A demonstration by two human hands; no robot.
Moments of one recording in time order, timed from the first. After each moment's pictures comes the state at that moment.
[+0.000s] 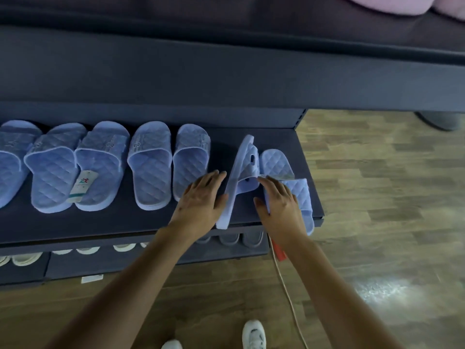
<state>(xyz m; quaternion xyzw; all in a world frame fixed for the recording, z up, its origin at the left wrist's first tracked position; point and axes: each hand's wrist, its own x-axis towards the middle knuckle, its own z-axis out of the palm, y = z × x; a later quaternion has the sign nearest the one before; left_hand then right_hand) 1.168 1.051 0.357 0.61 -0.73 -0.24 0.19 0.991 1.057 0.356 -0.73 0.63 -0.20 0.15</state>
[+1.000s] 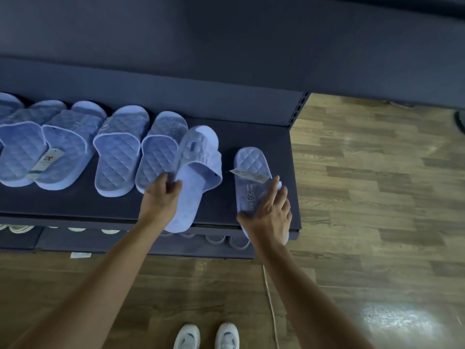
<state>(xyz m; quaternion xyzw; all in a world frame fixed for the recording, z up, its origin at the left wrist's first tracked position) 1.111 1.035 0.331 0.80 -0.41 -0.30 0.32 0.918 1.028 0.307 -0.63 0.74 -0.10 0.21</state>
